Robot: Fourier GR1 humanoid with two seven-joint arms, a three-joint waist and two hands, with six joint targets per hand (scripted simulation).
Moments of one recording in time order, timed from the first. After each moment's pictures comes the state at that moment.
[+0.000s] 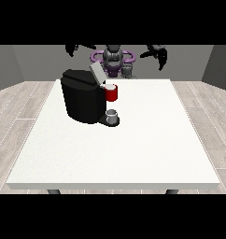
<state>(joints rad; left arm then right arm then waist) -0.46 0.01 0.32 -0.83 -0.30 -0.33 -0.25 -0.31 -0.16 -0.11 -1.29 0.07 -0.02 0.05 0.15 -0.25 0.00</state>
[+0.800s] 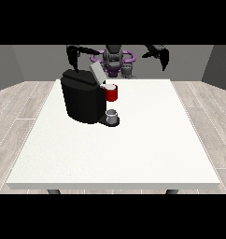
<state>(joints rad) -0.35 0.01 0.20 -1.17 -0.18 -0.32 -0.14 -0.51 -0.19 -0.21 -1.13 -0.07 0.02 0.12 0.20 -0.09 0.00</state>
